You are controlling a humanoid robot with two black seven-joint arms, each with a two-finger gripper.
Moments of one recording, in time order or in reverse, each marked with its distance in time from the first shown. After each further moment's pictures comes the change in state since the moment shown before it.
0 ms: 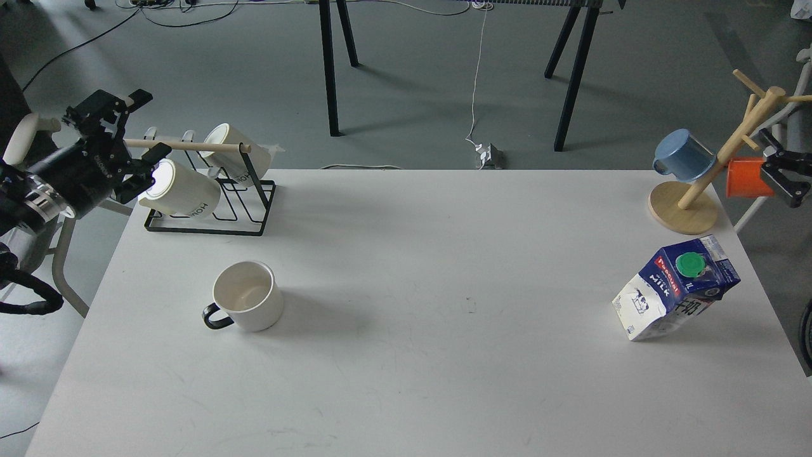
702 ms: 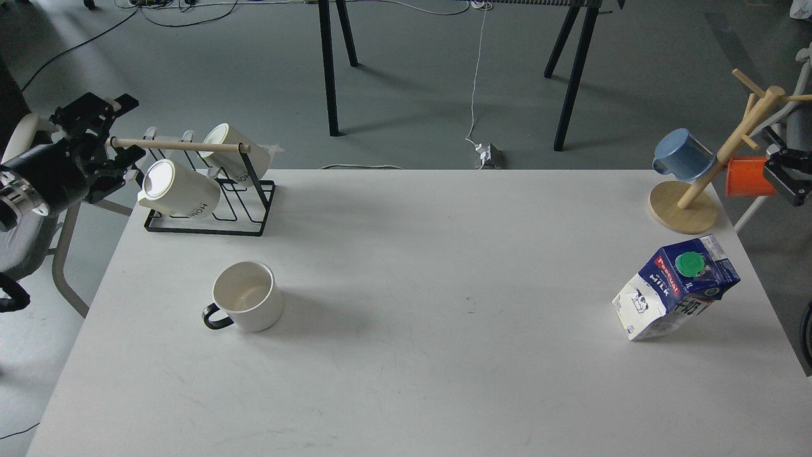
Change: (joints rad) left arm -0.042 0.068 0.006 0.033 0.392 0.000 0.000; right arm -0.007 0.002 0.015 0.005 0.003 0.000 0.000
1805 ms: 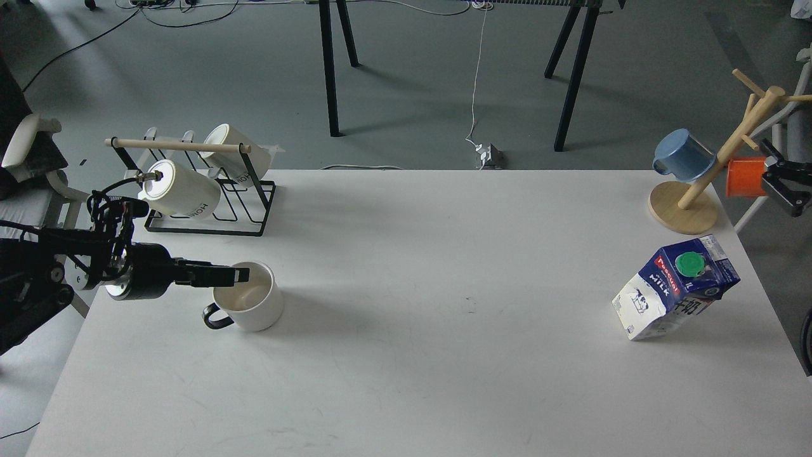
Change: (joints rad) left arm 0.050 -0.113 0.059 -0.167 0.977 0.000 0.000; right arm -0.013 0.000 -0.014 -0.016 -0.003 0.000 -0.001
